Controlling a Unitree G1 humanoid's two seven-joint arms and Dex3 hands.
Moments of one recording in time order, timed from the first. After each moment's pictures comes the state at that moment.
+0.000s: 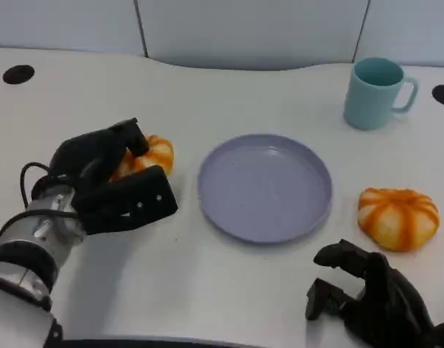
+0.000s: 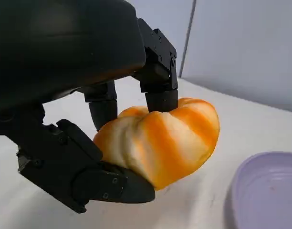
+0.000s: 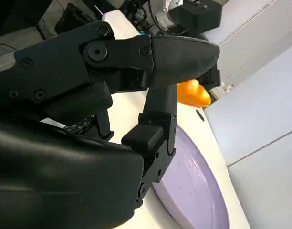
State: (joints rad) left arm -0.88 0.23 -0.38 1.29 0.56 -0.40 0.32; right arm -0.06 0.05 -0.14 0.43 0.46 0.11 0.71
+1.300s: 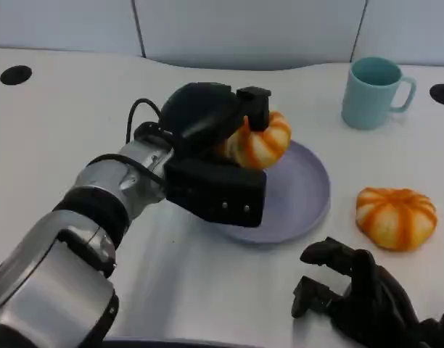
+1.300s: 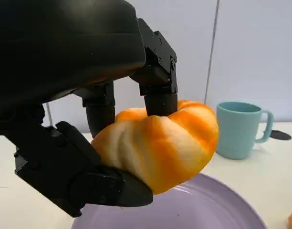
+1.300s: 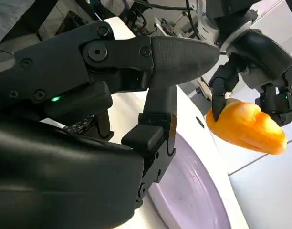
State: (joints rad) left arm -1.07 0.07 -0.59 1.24 0.75 -0.52 0.33; right arm -0.08 0.07 -0.11 0.47 0.46 0.09 0.71
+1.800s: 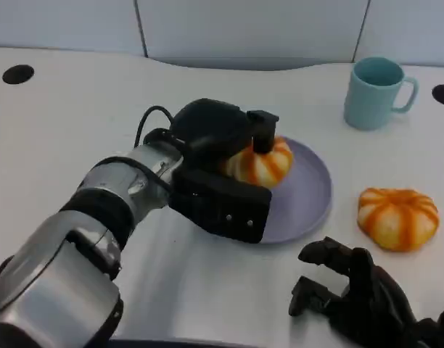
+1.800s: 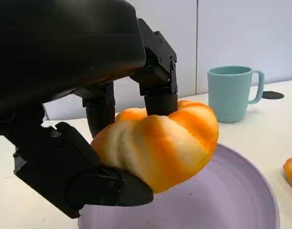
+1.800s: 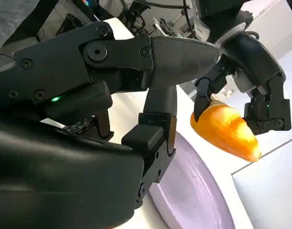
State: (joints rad) left arm -1.07 0.06 -0.64 1.26 0.78 -0.51 0.27; right arm -0.08 0.08 -0.11 0.45 0.47 0.12 0.69
